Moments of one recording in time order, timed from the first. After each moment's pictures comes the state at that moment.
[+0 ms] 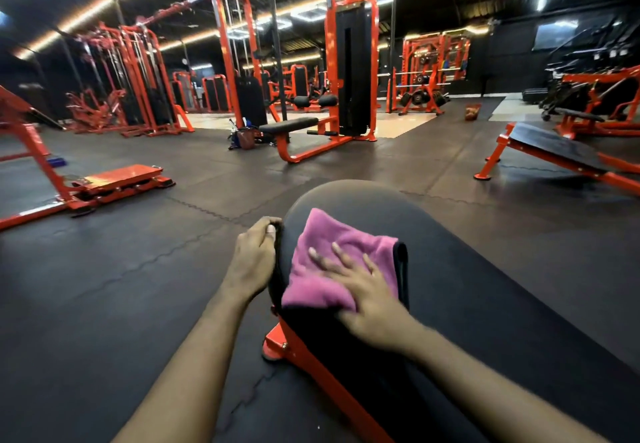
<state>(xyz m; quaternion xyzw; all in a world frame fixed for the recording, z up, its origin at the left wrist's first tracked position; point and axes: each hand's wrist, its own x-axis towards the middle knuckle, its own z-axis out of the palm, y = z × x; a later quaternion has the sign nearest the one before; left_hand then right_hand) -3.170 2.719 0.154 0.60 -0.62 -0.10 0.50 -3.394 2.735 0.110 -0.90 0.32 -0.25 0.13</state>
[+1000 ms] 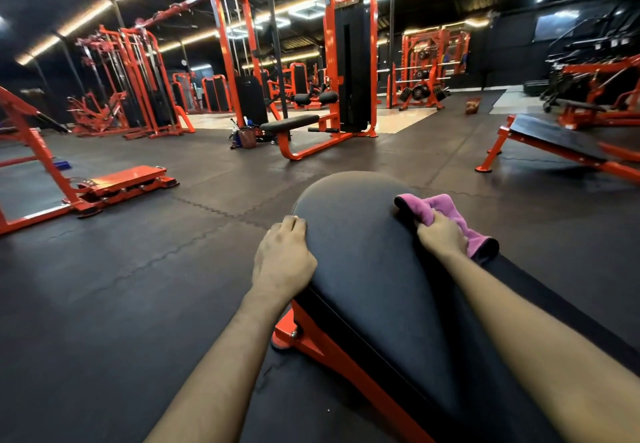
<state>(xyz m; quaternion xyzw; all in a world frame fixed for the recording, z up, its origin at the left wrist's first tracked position) -3.207 2.758 0.160 0.69 -0.68 0.07 0.25 -3.483 2.608 0.094 -0.58 0.69 -0.40 0.18</state>
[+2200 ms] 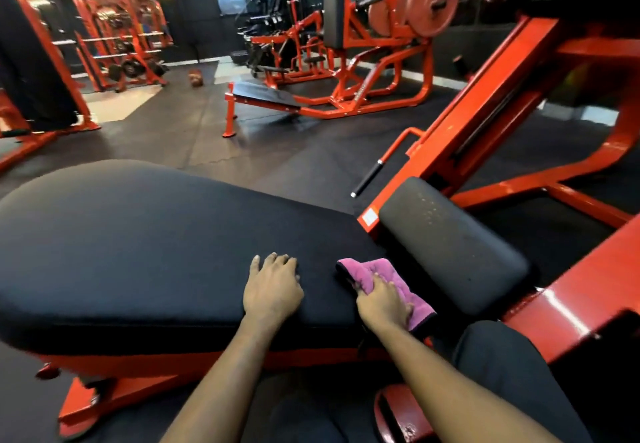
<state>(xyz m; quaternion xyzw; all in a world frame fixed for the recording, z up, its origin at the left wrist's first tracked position) -3.425 2.801 0.025 0.36 -0.93 0.03 0.08 -3.585 2.920 -0.071 -0.20 0.92 -0.30 0.16</state>
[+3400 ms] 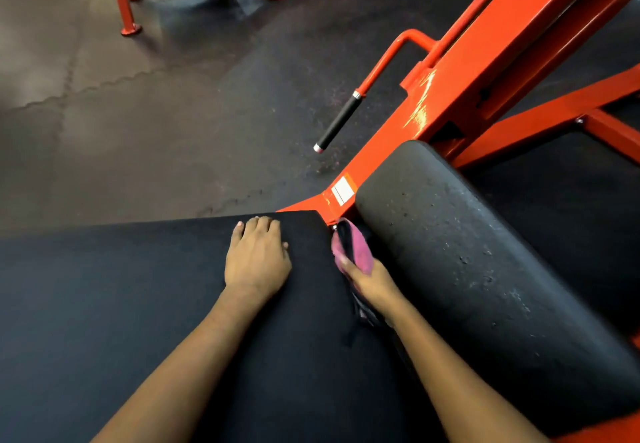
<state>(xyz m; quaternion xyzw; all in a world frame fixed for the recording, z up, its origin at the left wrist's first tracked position) -3.710 2.622 -0.065 0.33 -0.94 0.01 -0.03 -3.829 2.792 -0.159 -0.10 0.77 -0.49 0.39</state>
